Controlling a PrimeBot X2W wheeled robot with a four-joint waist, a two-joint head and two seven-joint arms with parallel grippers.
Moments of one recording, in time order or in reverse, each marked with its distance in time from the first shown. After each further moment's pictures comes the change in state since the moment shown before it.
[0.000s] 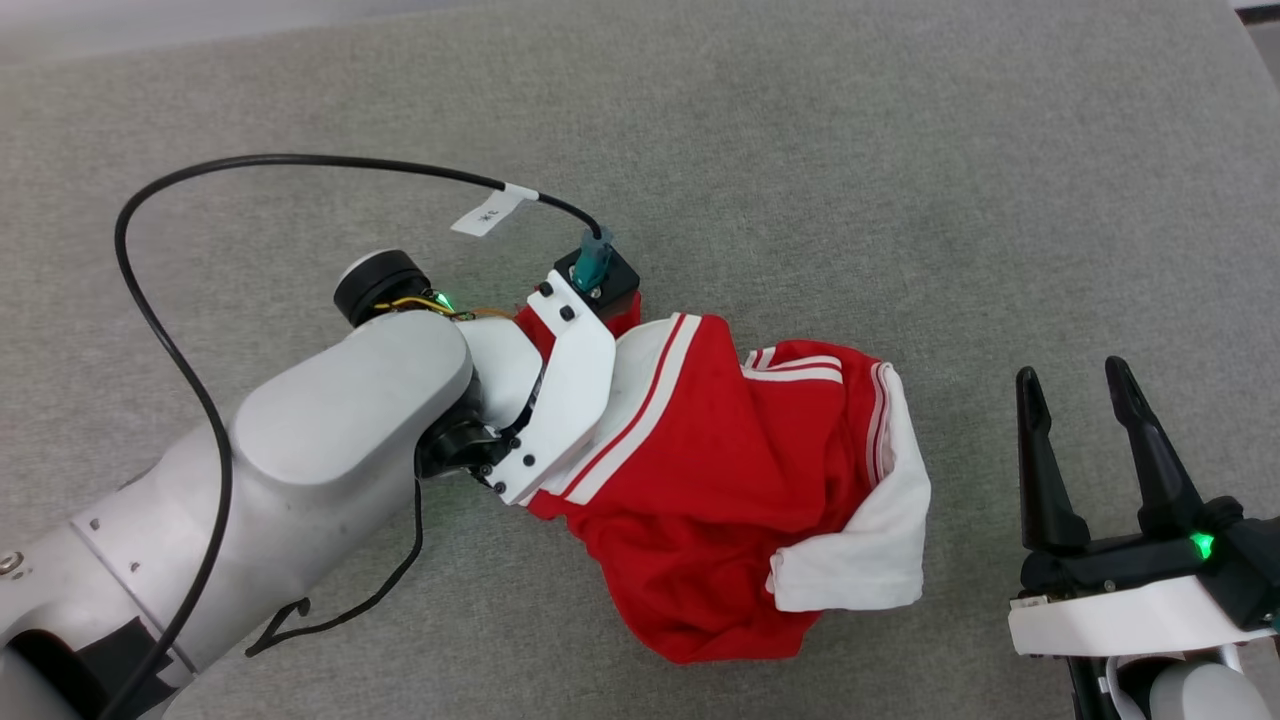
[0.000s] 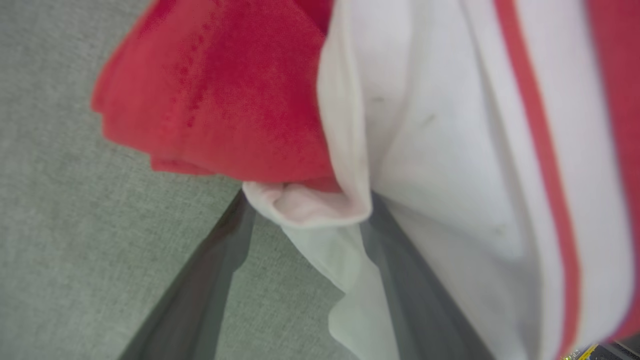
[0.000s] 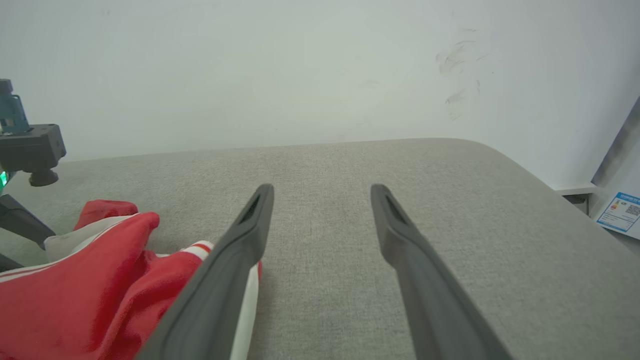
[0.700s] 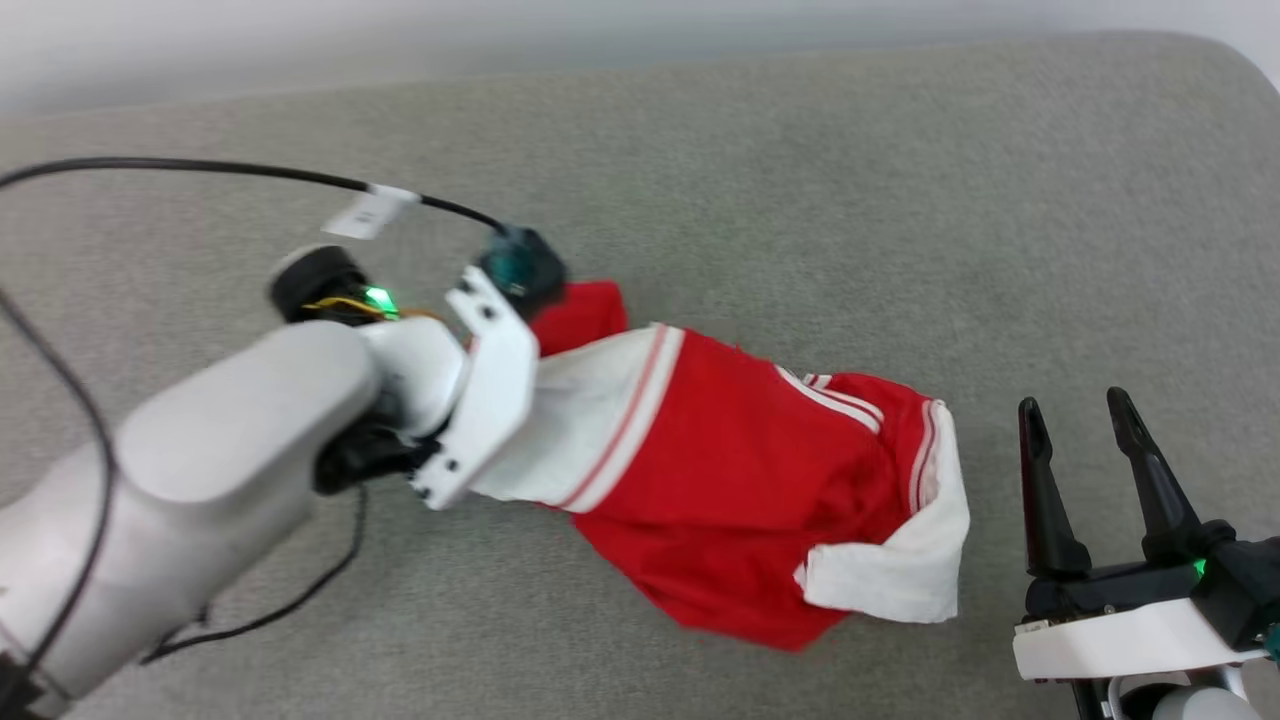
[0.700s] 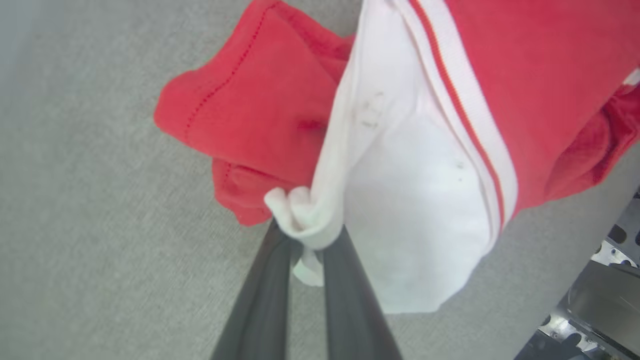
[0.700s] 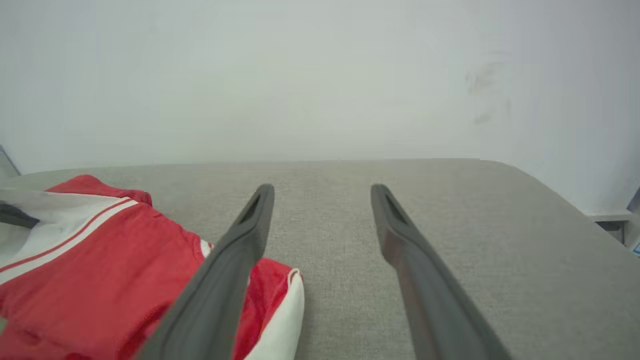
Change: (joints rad) left arm 0.013 0.163 0.002 -0.146 -0.033 0.000 -0.159; right arm 0.035 0.000 -0.018 0.014 -0.027 0.000 0.000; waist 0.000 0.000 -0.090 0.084
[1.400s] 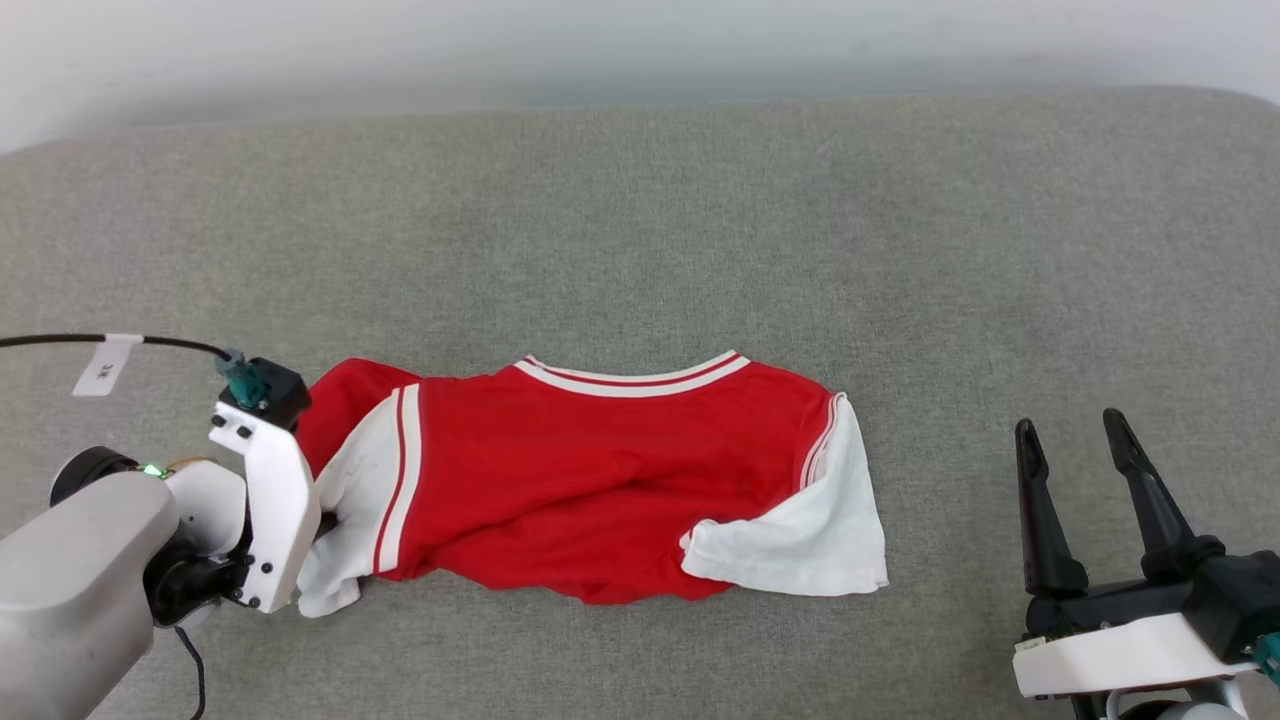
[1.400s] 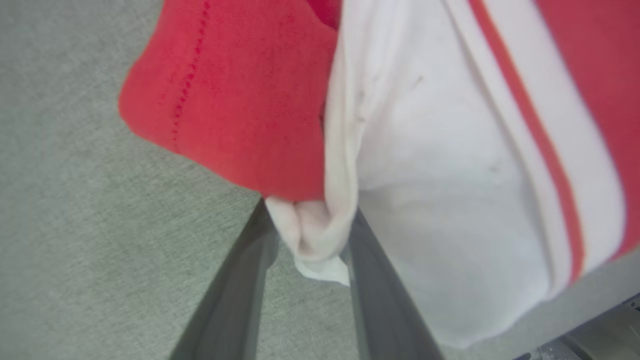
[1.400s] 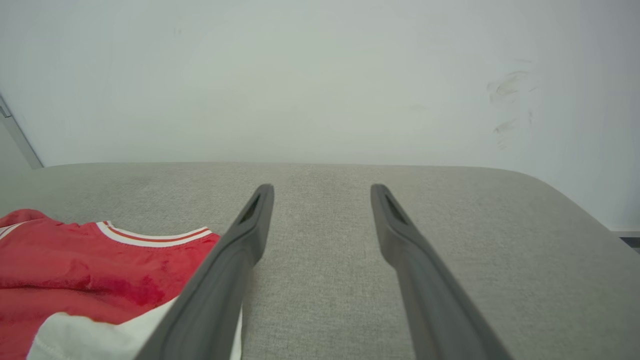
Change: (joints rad) left arm 0.262 0.158 0.032 0.273 -0.175 0.019 -0.197; right arm 0.022 0.000 -0.007 0.016 -0.027 0.000 0.000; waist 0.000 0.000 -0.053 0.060
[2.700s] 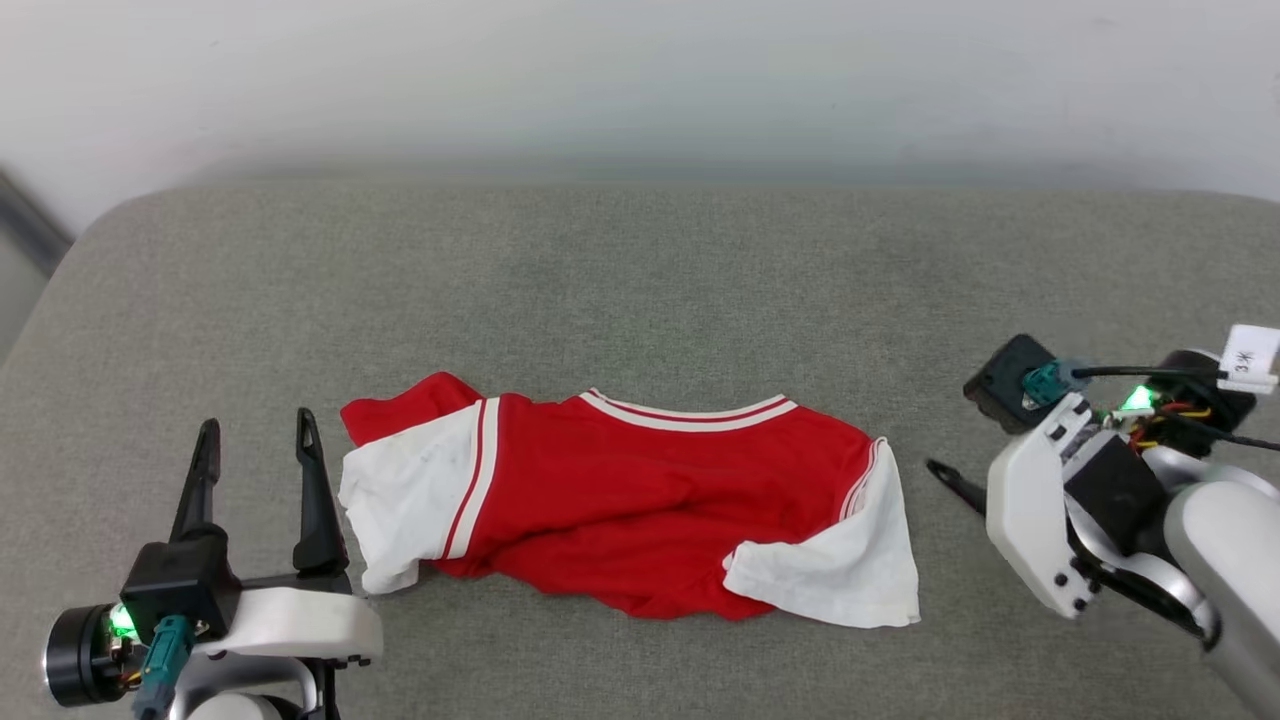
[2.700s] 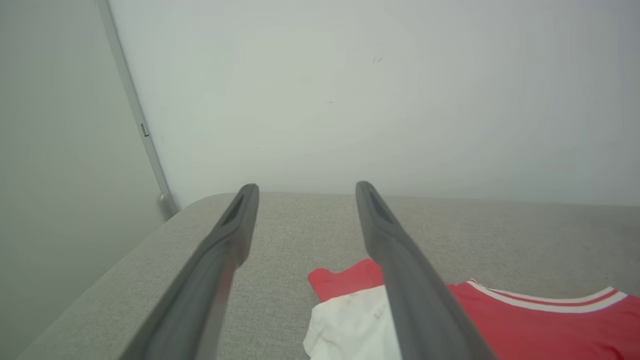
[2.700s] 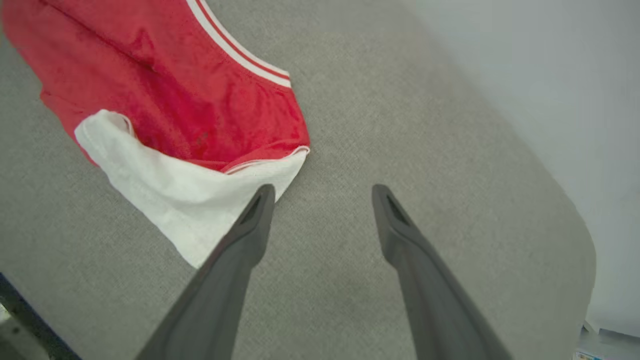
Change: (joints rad) left arm 0.779 -0.361 0.946 -0.584 0.709 0.530 -0.751; right arm -0.549 -0.559 0.690 0.122 0.362 0.000 0.796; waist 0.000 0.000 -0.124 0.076
